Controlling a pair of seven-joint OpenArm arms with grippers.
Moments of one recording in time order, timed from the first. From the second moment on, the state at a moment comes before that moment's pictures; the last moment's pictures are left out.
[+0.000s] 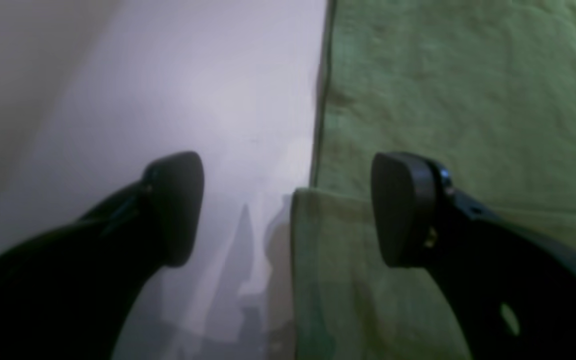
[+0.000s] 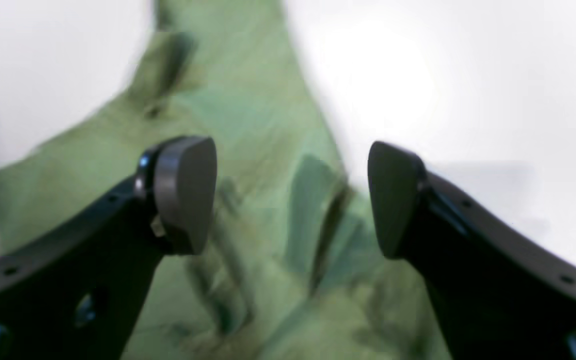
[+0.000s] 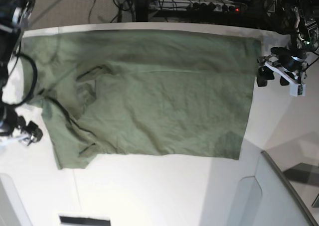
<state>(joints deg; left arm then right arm) 16.8 -19.8 -28.4 82.0 -23.2 -26.5 31.6 17.9 18.6 20.9 58.5 30.8 10.1 -54.7</state>
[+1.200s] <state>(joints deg) 11.4 -19.6 -28.4 78.5 -23.0 -26.6 31.6 24.1 15.6 16.4 39.2 21.5 9.6 -45.5</state>
